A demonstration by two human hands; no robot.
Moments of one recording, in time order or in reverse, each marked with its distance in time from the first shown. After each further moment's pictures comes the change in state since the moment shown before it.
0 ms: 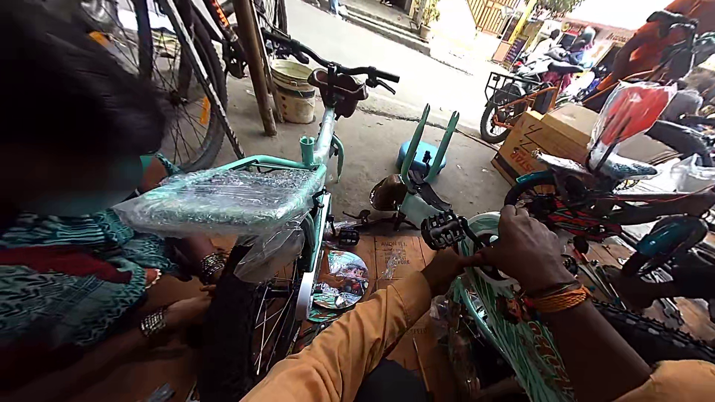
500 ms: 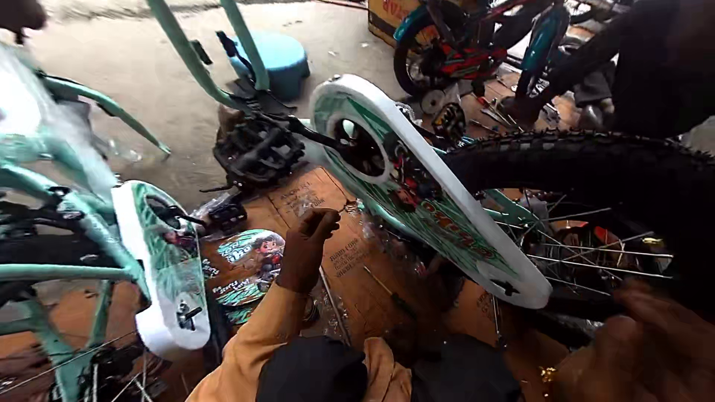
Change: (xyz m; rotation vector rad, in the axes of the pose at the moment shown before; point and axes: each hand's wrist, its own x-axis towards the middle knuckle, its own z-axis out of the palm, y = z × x) left_hand -0.086 -0.022 -0.049 0.638 0.106 0.059; right_hand -0.301 0.106 0.092 0.665 1.045 0.248
